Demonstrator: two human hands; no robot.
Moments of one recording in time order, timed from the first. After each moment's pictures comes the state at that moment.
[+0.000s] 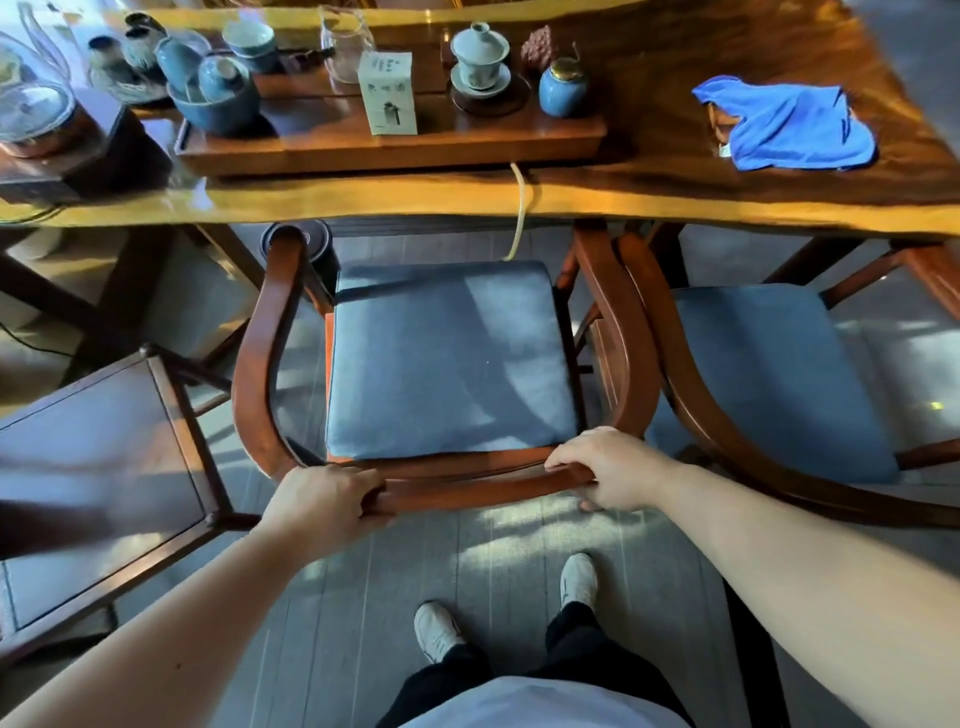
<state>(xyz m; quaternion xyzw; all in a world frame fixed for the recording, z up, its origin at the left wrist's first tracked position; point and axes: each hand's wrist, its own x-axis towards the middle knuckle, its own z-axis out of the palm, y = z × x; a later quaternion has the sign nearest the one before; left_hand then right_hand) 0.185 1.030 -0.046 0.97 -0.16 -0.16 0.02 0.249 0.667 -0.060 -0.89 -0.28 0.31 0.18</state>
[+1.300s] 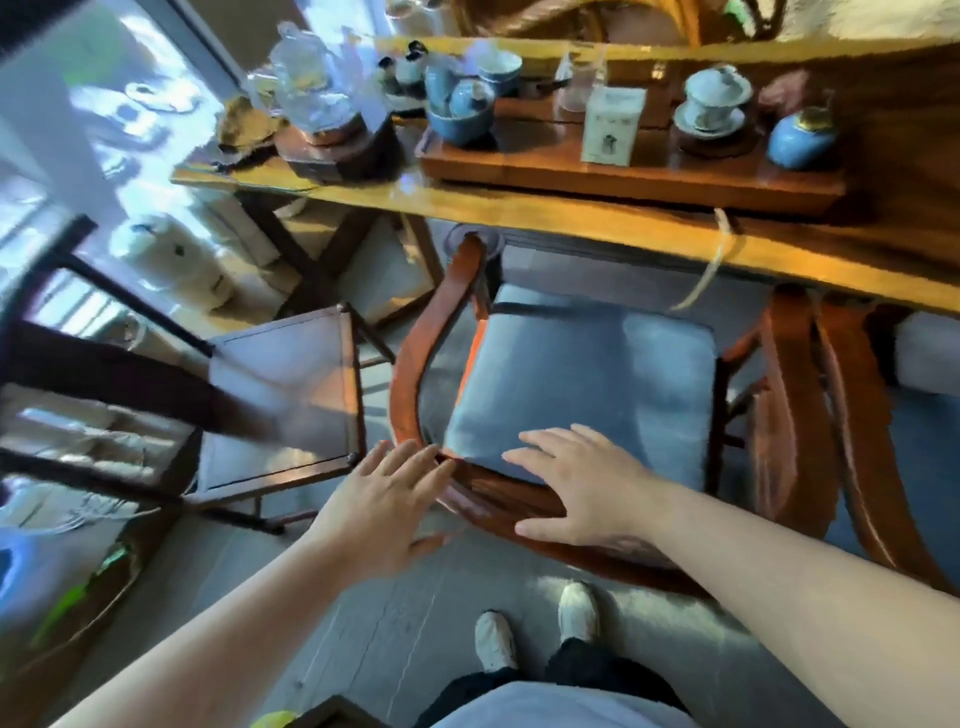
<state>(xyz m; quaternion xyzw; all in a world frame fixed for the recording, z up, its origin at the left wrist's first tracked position) 0.113 1.063 0.015 0.99 -0.10 -0.12 -0.03 0.250 0.832 -0.010 -0.83 -0.51 0.22 0.09</state>
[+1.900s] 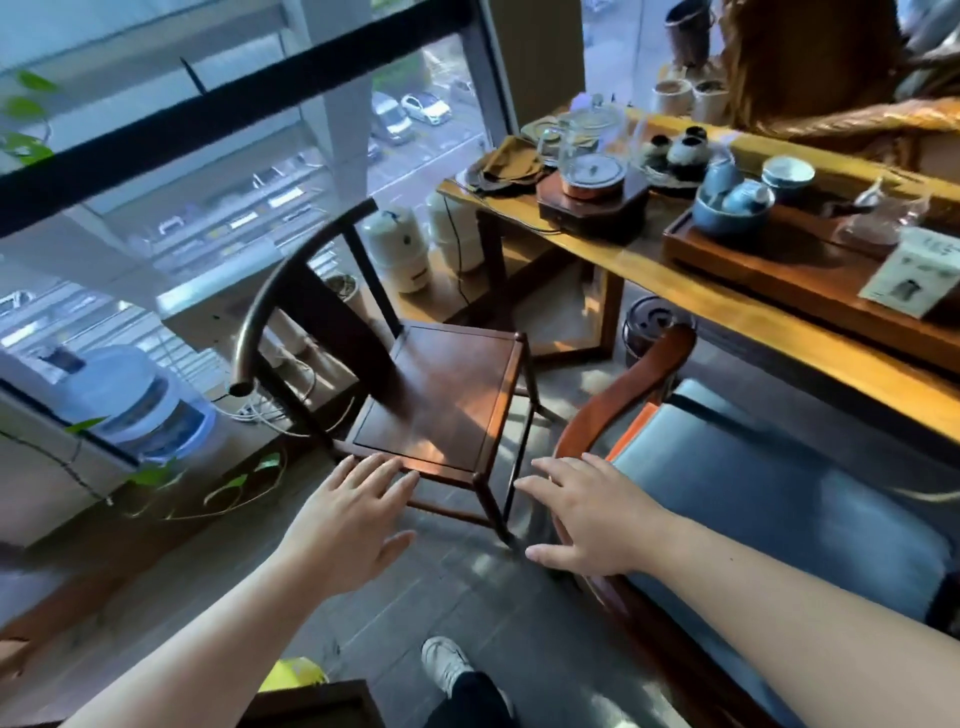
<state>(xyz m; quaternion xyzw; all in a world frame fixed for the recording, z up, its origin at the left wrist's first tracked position) -0.008 1.177 0.056 0.98 0.18 -0.08 -0.08 0.241 1.010 0.022 -0.70 -0.69 0.18 0.03</state>
